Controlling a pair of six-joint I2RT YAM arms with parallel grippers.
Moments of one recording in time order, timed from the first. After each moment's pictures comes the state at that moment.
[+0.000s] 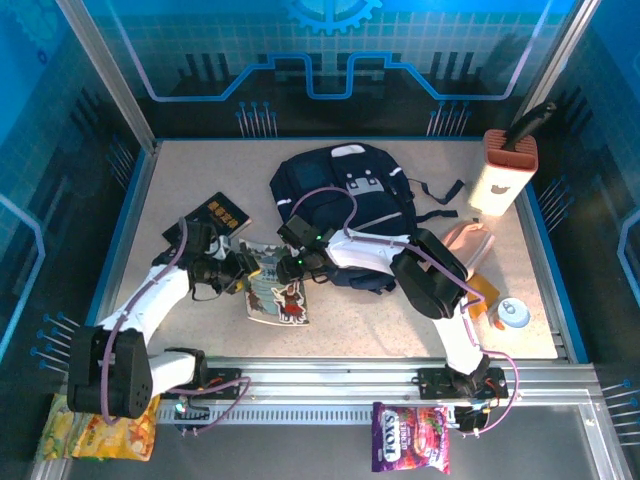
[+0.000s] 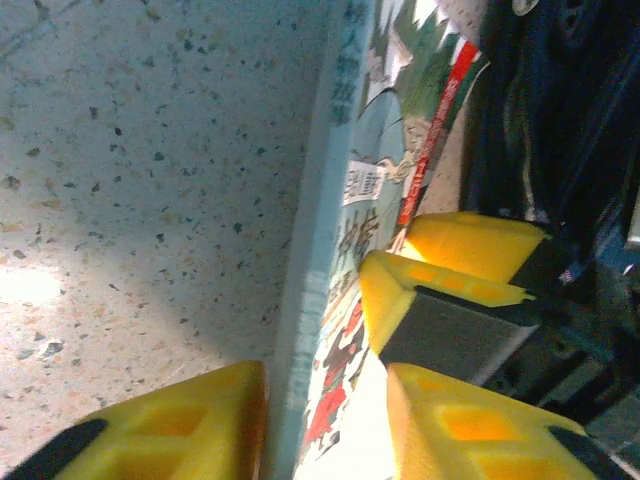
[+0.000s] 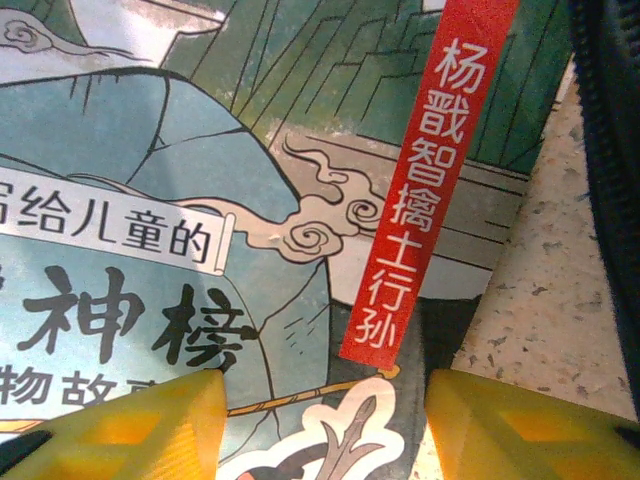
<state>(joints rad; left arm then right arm) -0.03 1.22 0.63 -0.56 0.58 -0.76 0.89 2.09 1.47 -0.54 -0.13 0.57</state>
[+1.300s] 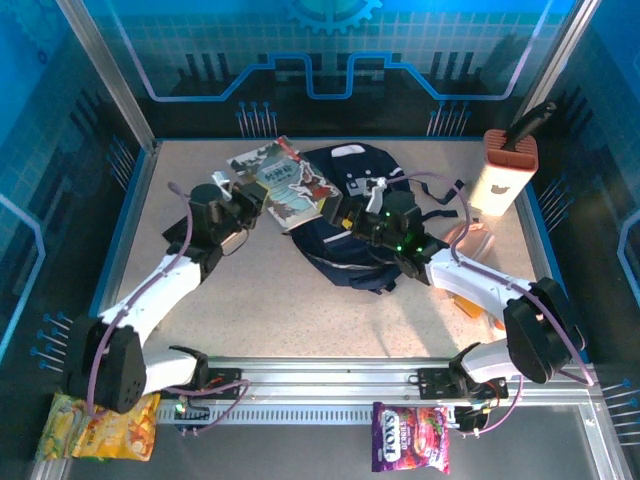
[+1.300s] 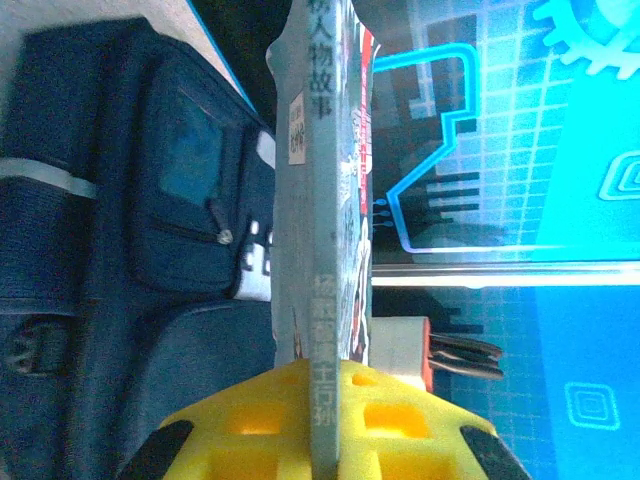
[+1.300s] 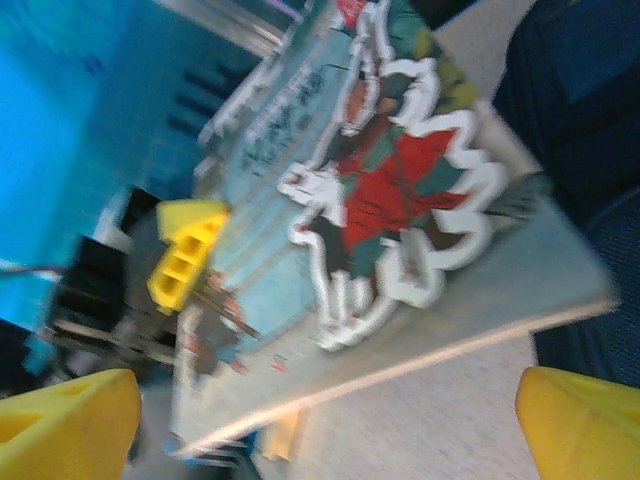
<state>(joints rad) -0.24 1.26 0.77 0.26 0.24 -1.34 0.57 1.40 0.83 0.38 -0.35 1.03</state>
